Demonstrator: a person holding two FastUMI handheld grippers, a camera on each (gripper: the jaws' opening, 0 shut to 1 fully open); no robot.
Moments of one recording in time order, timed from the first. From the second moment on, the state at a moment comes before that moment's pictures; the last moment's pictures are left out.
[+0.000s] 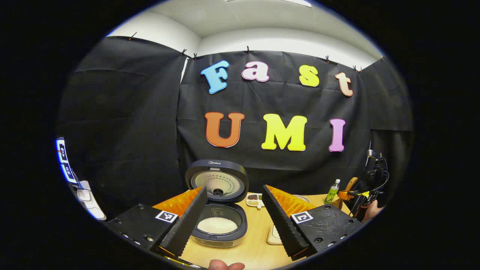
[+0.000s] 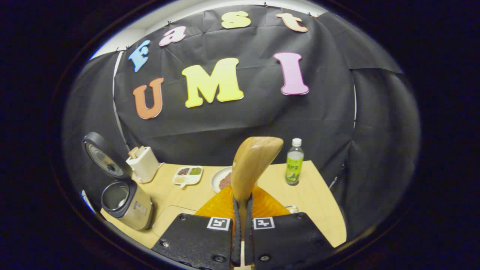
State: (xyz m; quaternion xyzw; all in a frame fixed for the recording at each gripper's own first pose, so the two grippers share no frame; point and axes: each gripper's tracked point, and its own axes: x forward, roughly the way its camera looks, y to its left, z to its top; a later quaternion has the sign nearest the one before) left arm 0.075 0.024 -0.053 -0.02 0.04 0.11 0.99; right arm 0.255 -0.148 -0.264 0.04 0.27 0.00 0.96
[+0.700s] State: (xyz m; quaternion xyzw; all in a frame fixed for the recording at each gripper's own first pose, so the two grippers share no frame) left arm 0.035 0.117 -0.068 0.00 0.06 0.15 0.99; right arm 0.234 -0.062 -0.397 -0.06 0.36 -0.05 0.93
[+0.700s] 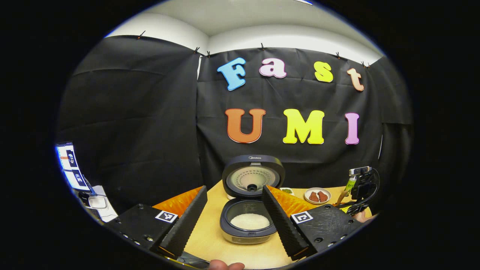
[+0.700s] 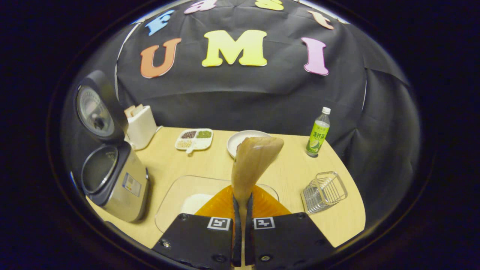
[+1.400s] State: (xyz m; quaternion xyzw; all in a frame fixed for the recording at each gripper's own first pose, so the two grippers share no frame) left arm 0.020 0.157 -0.082 0.00 0.09 0.17 0.98; right arm 0.227 0.008 -0.434 0.09 0.39 -0.04 0.91
